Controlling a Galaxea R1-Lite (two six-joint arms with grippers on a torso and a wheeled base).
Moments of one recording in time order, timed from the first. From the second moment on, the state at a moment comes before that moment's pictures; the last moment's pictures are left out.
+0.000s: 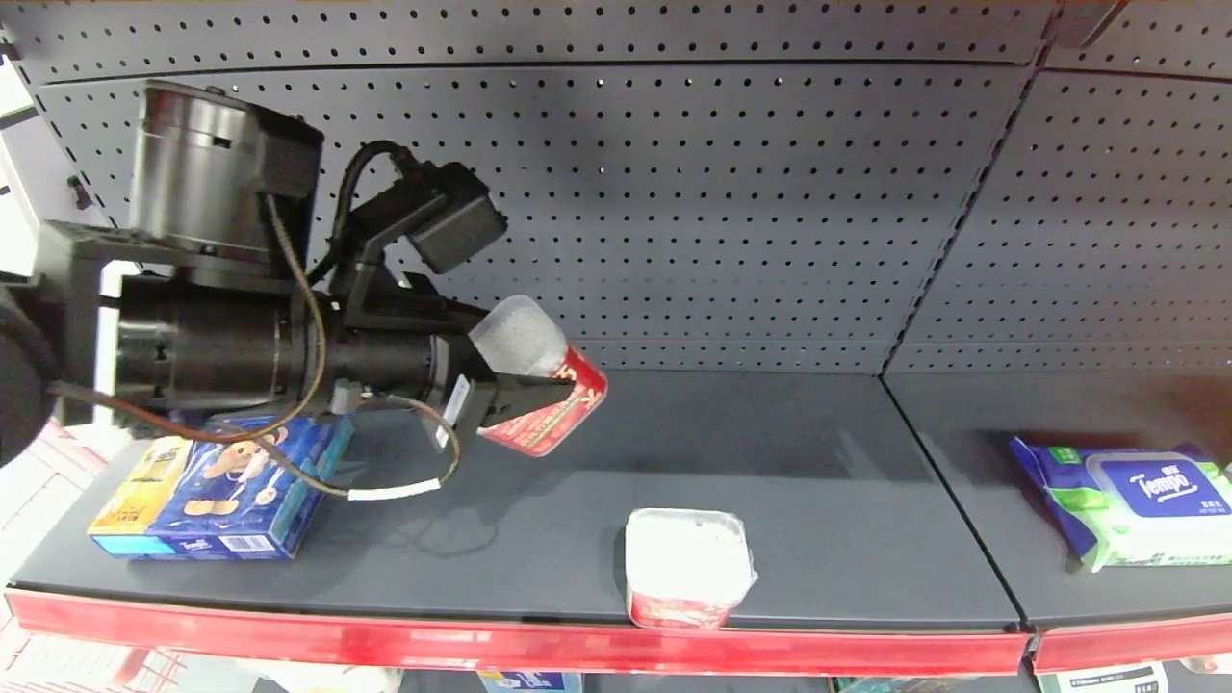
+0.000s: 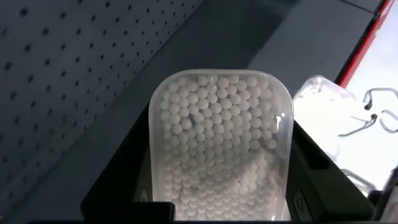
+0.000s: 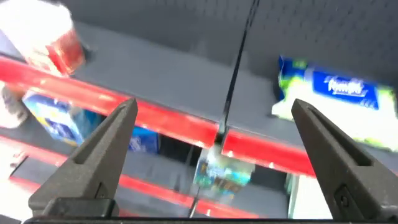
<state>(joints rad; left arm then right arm) -0.57 1.57 -1.14 0.01 -0.26 0.35 -0.04 0.12 -0.20 0.14 0.25 -0.19</state>
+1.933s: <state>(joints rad) -0.64 2.03 -1.47 0.10 -0.29 0.58 -0.04 0.06 -0.16 0.13 0.25 -0.17</state>
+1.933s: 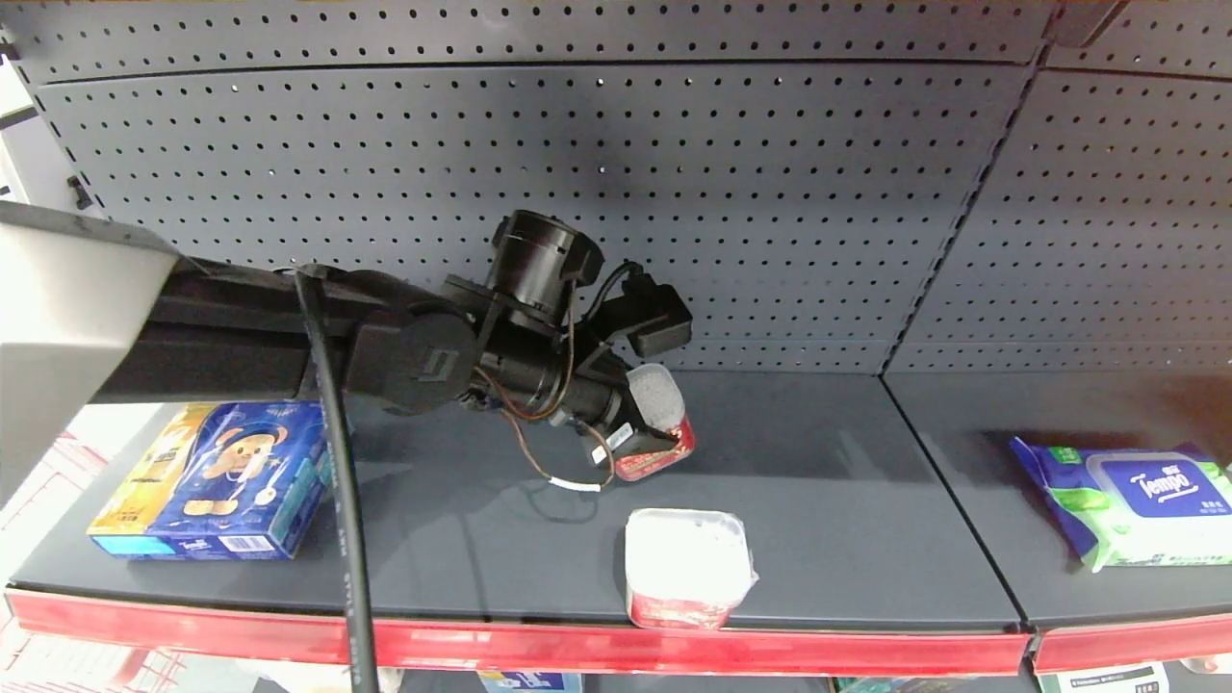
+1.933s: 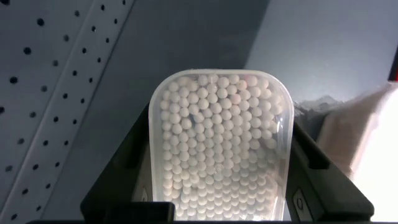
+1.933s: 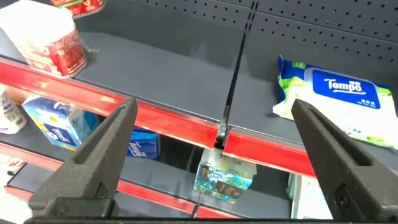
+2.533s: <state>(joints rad) -0.64 2.06 -1.50 0.14 -0.31 0.60 -0.04 0.06 -0.14 0.12 0.25 -0.17</state>
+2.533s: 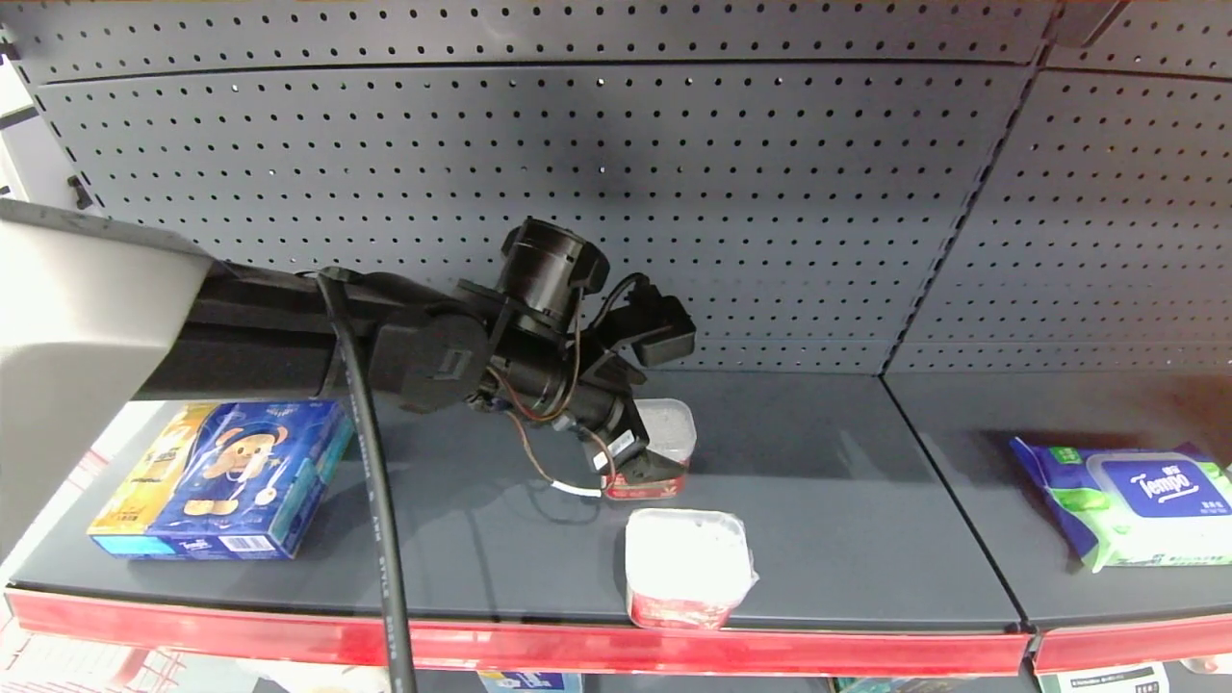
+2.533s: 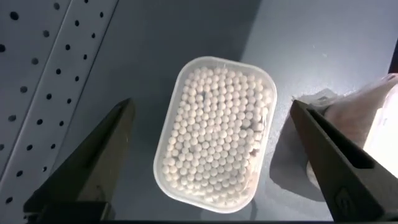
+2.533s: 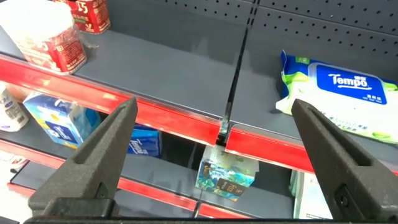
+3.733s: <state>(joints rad) -0.54 1.80 -1.20 0.14 -0.34 0.59 -0.04 0.06 -0.14 0.12 0.16 -0.17</state>
